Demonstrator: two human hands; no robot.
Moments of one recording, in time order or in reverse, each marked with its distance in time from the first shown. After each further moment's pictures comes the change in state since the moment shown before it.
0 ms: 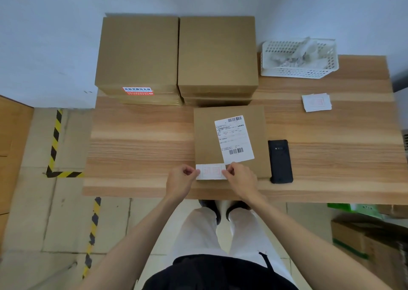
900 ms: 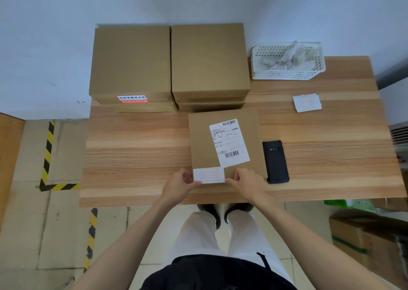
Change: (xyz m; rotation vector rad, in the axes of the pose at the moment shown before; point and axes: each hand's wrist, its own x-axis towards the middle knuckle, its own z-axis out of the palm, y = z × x) left_hand 0.018 -0.016 -0.011 0.250 -0.239 0.083; right_hand -0.002 0.019 -0.015 -0.150 -0.047 0.053
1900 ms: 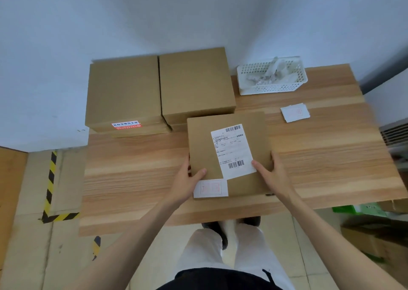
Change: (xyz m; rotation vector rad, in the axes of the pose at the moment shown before) left_hand 0.001 0.095 -0.017 -0.344 -0.026 0.209; right_hand 0.012 0.065 -0.065 0.862 0.272 0.047
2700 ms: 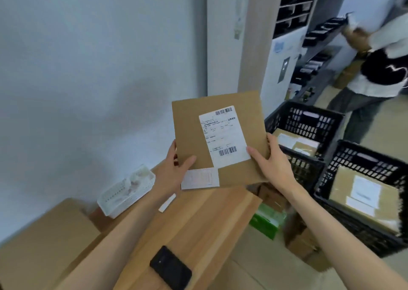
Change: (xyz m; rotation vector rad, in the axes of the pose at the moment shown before) left_hand -0.055 0.347 0.303 0.217 -0.469 0.719; right_hand -0.158 -0.017 -0.393 0.075 0.891 -0.203
